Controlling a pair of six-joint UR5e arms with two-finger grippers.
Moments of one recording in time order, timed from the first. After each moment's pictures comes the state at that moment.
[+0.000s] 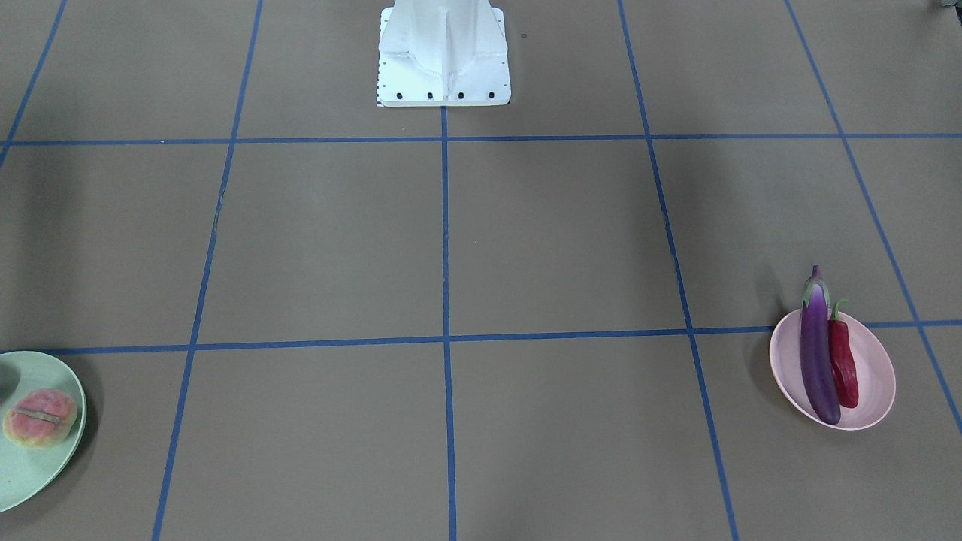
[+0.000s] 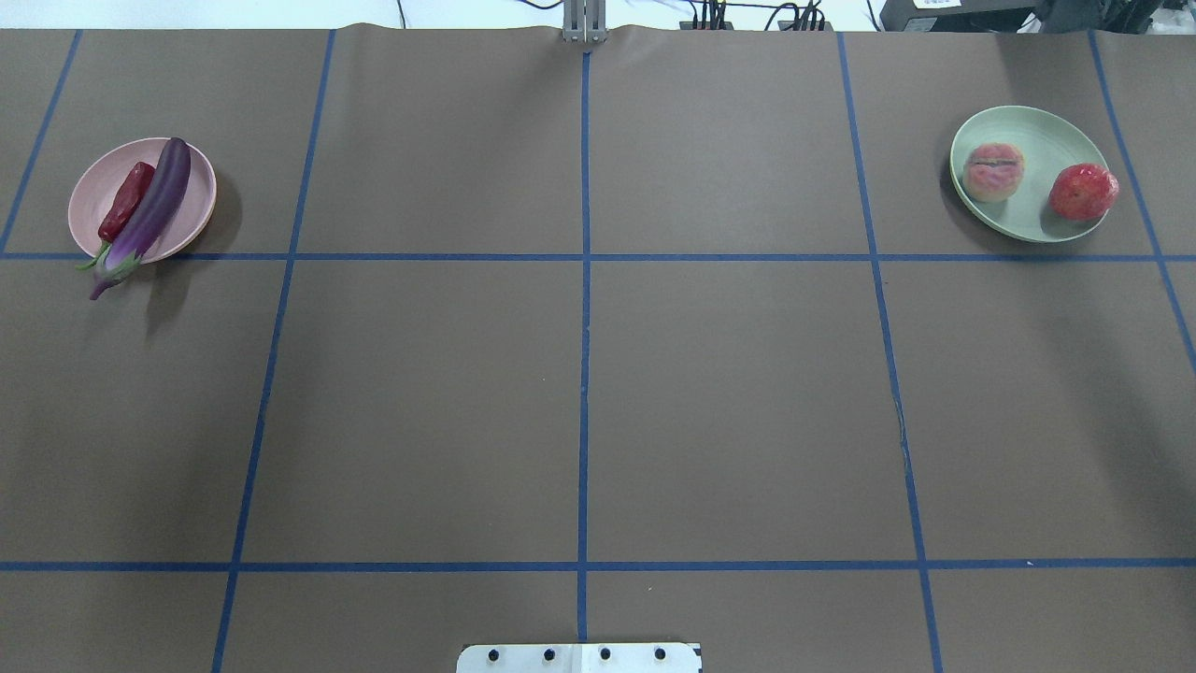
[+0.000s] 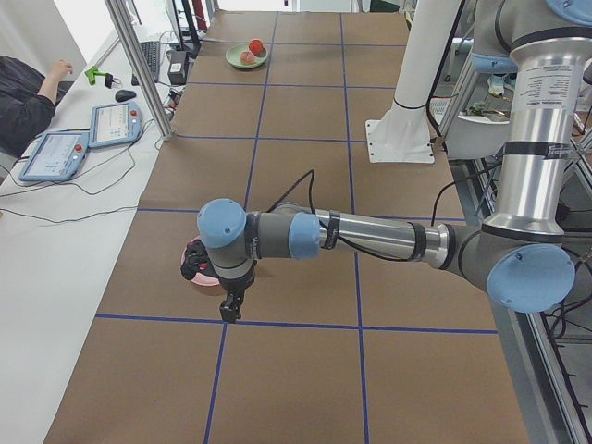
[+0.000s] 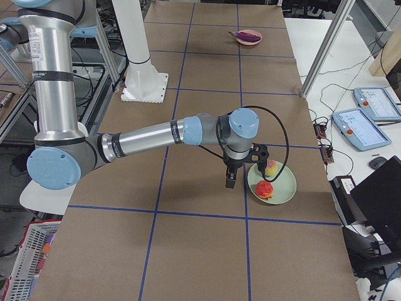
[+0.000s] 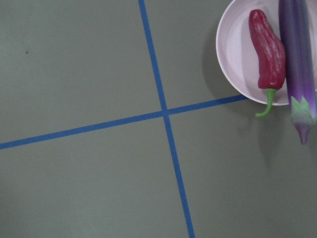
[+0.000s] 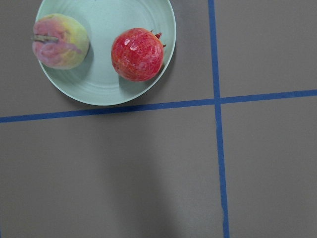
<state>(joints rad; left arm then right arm) -1.63 -1.61 -1.62 -1.51 -2.36 0.25 1.53 -1.55 1.80 -1.80 2.37 0.16</state>
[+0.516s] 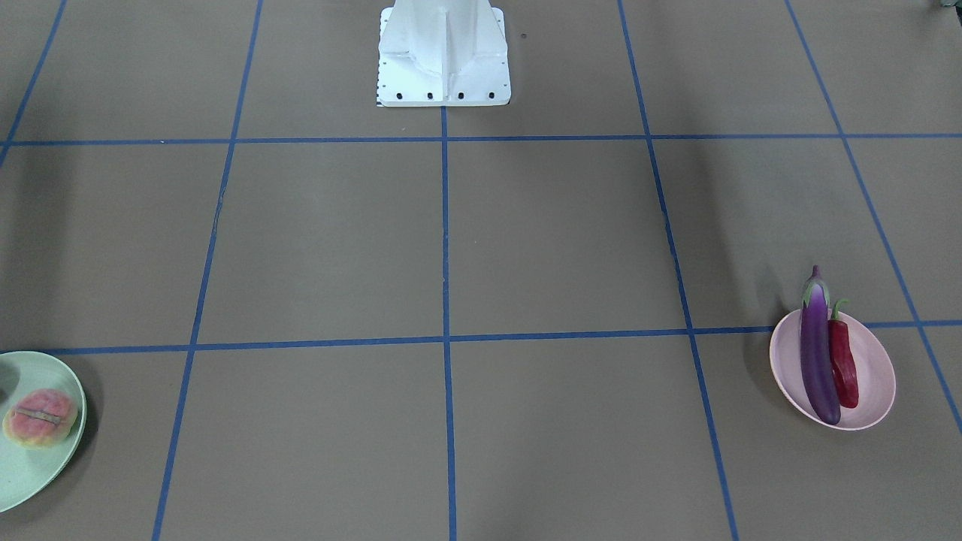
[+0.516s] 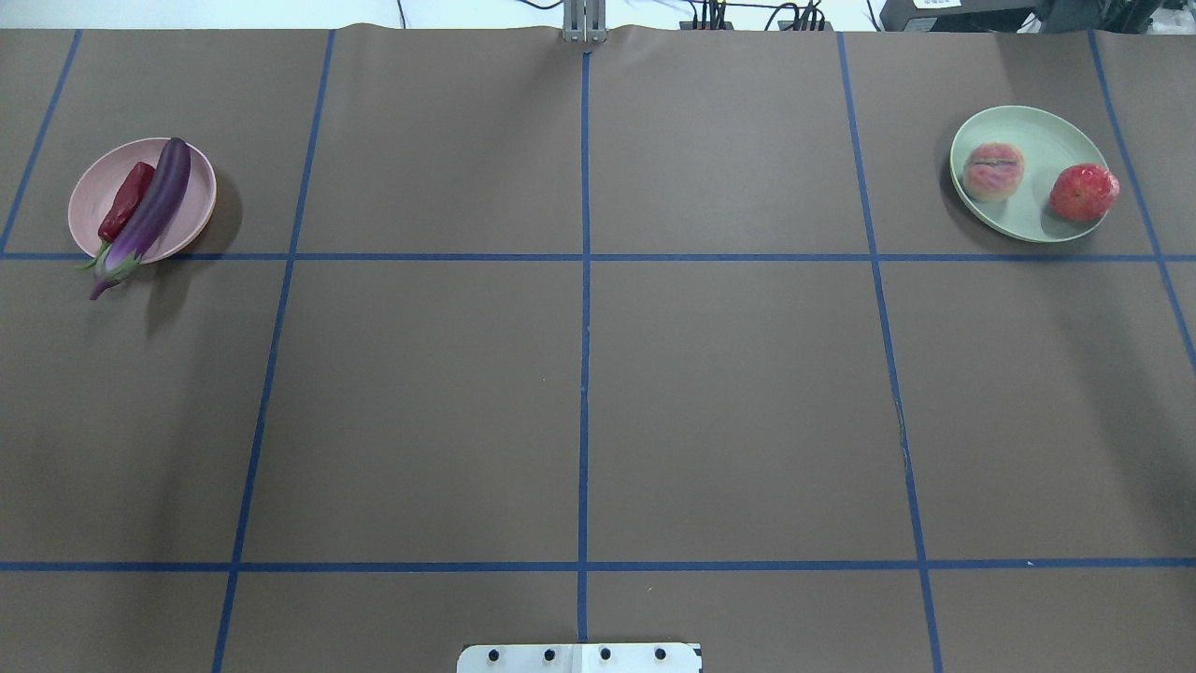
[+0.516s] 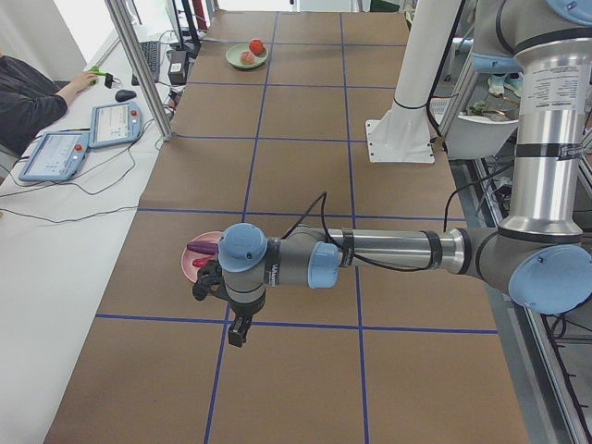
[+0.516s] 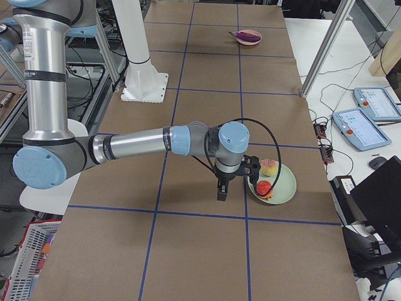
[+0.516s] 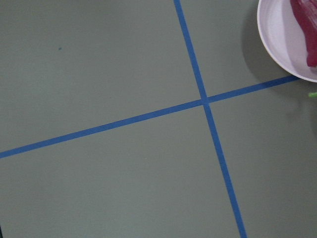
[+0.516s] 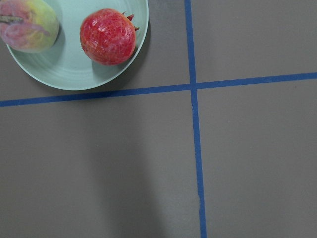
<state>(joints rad) -1.63 -1.56 -1.60 -1.66 -2.25 0.24 1.58 -1.60 1.79 -1.80 2.38 0.03</state>
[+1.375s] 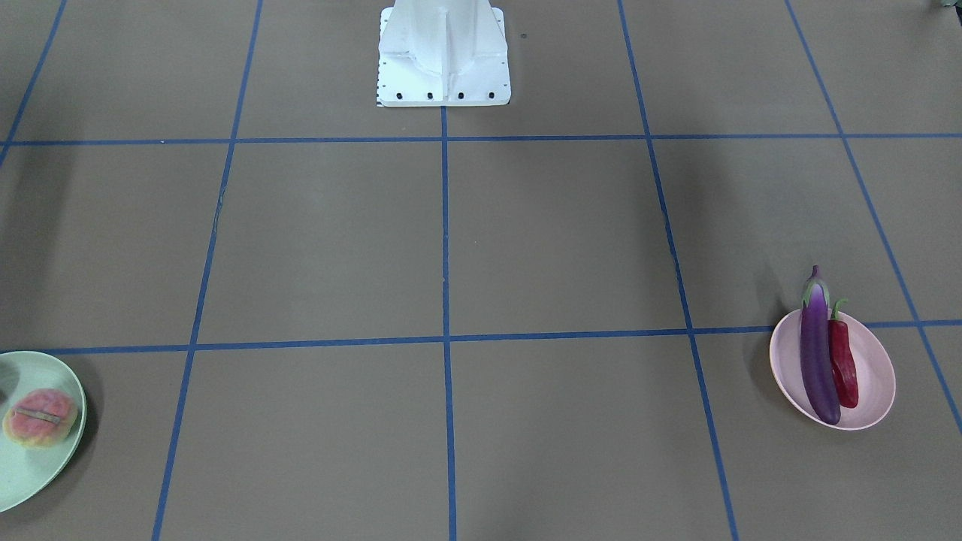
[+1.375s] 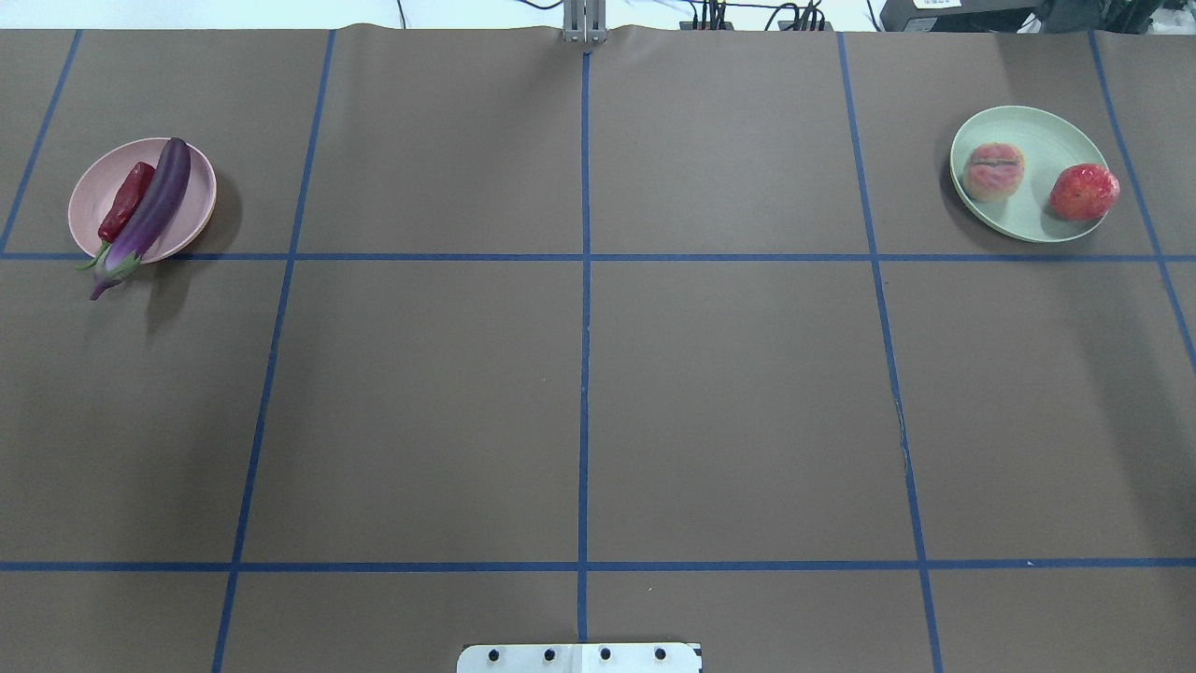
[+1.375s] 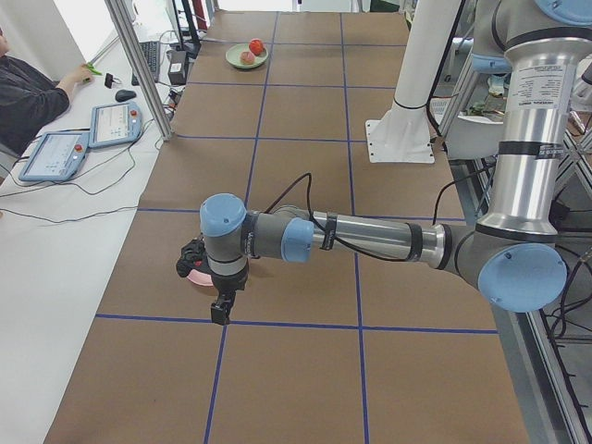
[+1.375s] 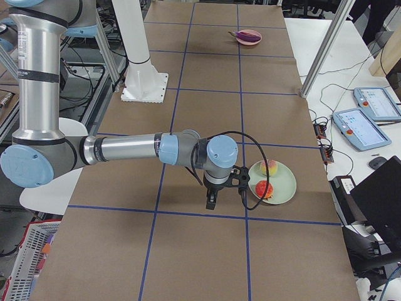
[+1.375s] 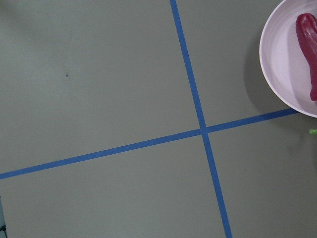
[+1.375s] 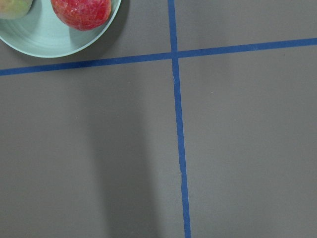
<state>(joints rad) -1.56 -1.64 -1.61 -1.58 -2.21 0.14 1.60 -1.66 1.79 -1.80 2.41 -0.01</state>
